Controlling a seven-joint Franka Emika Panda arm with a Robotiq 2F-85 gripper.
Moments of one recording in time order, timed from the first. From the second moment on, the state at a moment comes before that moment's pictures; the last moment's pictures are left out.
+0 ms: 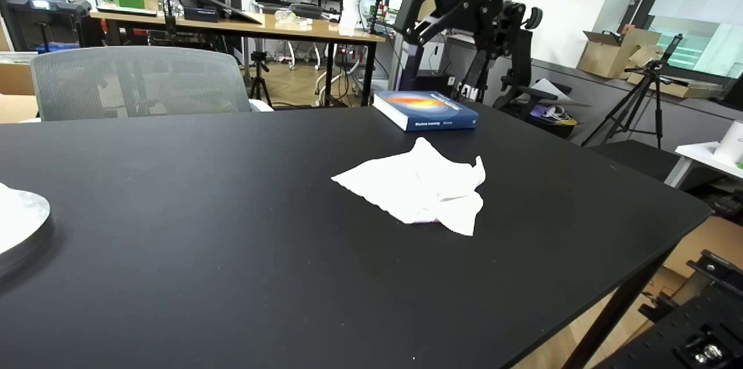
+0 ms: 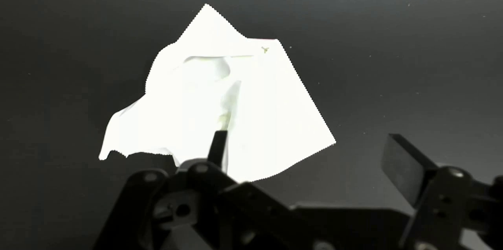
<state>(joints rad) 0.01 -0.21 0.07 -2.65 0.12 2.52 0.10</state>
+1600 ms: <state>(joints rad) 0.03 0.29 0.02 -2.39 -0.01 2.68 0.09</state>
